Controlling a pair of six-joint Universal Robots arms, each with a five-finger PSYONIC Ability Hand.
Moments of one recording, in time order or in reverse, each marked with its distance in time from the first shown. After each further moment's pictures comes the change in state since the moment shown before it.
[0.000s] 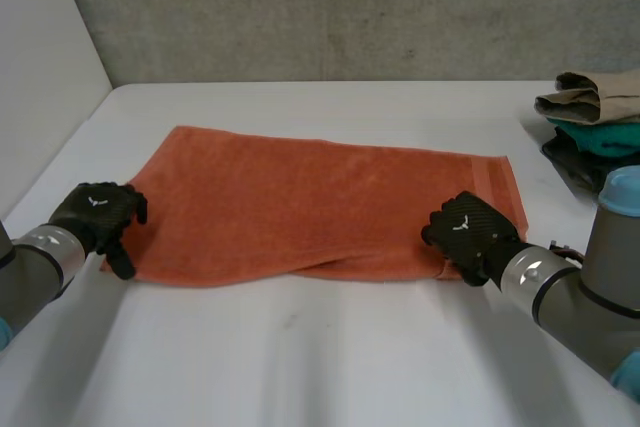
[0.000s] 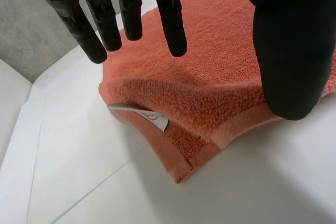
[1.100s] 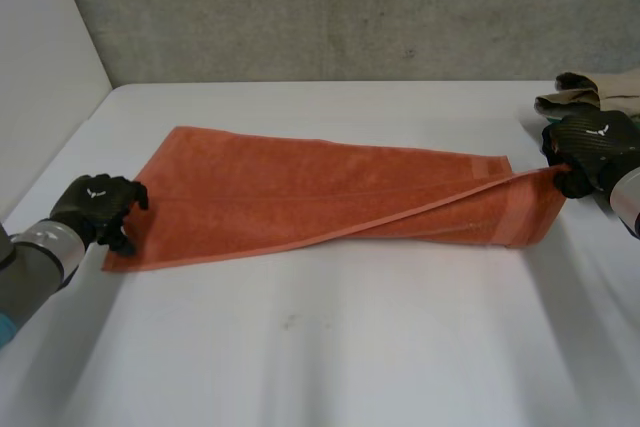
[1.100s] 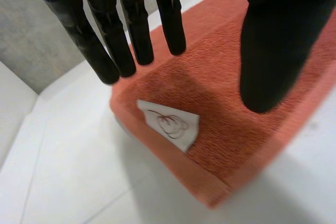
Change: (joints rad) left arm 0.038 -0.057 0.006 0.121 0.077 -0.056; right arm -0.253 -0.118 -0.148 0.047 0.109 0.380; left_hand 0.021 0.321 0.336 0.331 0.342; right_hand 0.000 0.004 0.021 0.027 0.005
